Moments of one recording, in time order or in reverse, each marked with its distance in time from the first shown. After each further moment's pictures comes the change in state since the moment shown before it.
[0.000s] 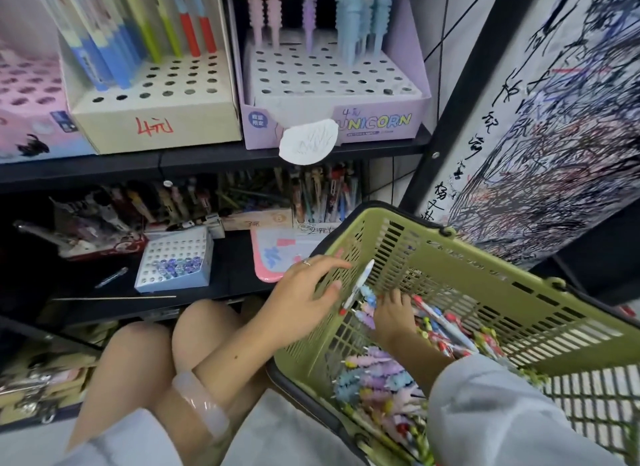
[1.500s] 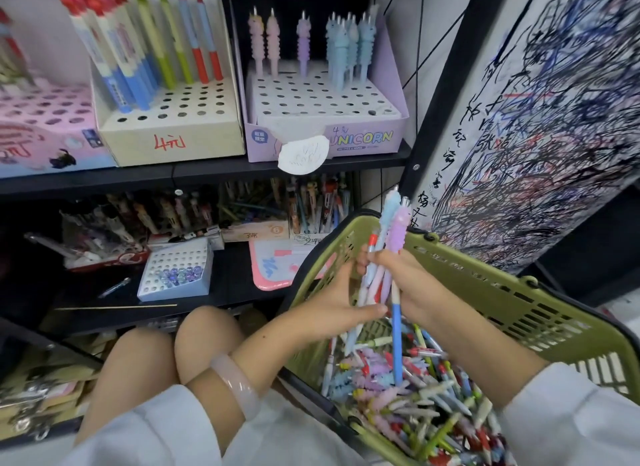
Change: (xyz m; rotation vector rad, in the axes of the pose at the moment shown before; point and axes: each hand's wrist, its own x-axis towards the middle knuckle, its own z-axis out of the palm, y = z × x) left_hand 0.001 0.041 0.020 -0.304 -0.344 -0.204; right_hand -0.086 0.046 -0.139 2.279 0.038 -0.149
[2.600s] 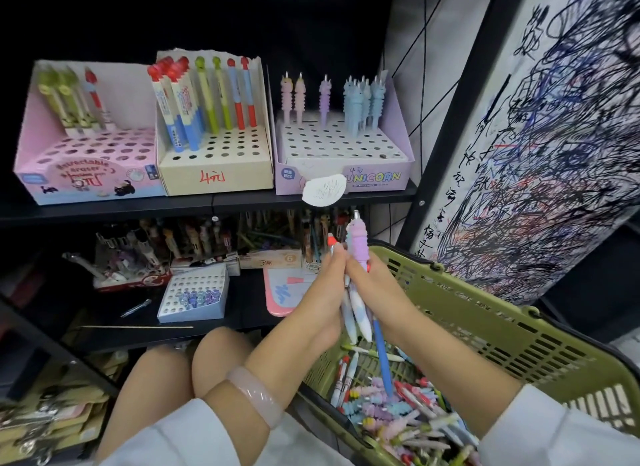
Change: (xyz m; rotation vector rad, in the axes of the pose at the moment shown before) left_hand -0.013 0.040 -0.011 -0.828 0.388 0.057; right_hand -0.023 -0.016 0.071 -0.352 0.023 -0.227
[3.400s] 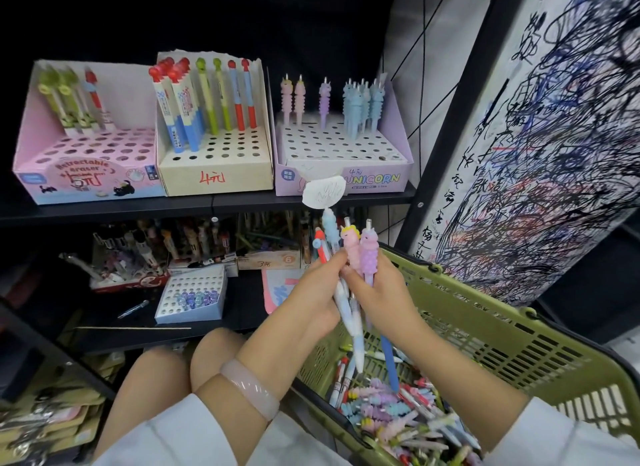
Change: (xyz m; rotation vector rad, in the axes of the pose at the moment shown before) left_hand 0.001 0.013 -0.003 -0.283 0.105 -0.095; right_hand -0.008 0.002 -0.006 -0.347 0.108 -0.340
